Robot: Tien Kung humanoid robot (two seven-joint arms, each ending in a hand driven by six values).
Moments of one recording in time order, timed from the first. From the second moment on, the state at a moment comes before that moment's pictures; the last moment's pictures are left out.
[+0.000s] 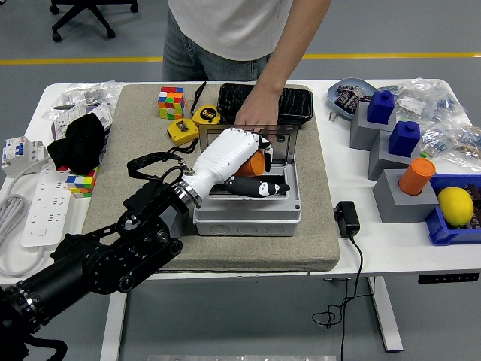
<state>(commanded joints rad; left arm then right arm) -0.64 0.04 -0.63 -0.96 1.91 0.45 -0.25 0.13 -0.11 1.57 0.18 -0.97 -0.16 -0.05</state>
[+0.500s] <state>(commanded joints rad) -0.60 0.03 -0.60 -0.98 1.89 0.45 -0.24 0.13 -0.11 1.57 0.18 -0.97 -0.16 -0.06</state>
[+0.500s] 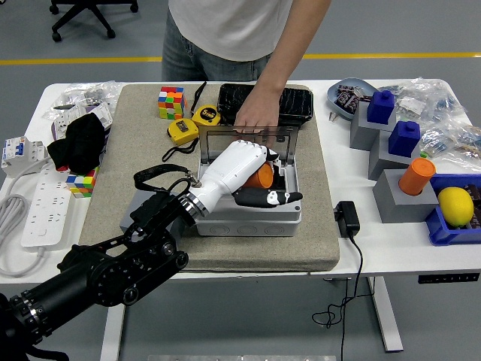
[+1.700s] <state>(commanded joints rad) -0.61 0.01 -0.62 -0.91 1.92 0.45 -0.29 0.13 -0.11 1.57 0.18 -0.97 -0.16 -0.06</state>
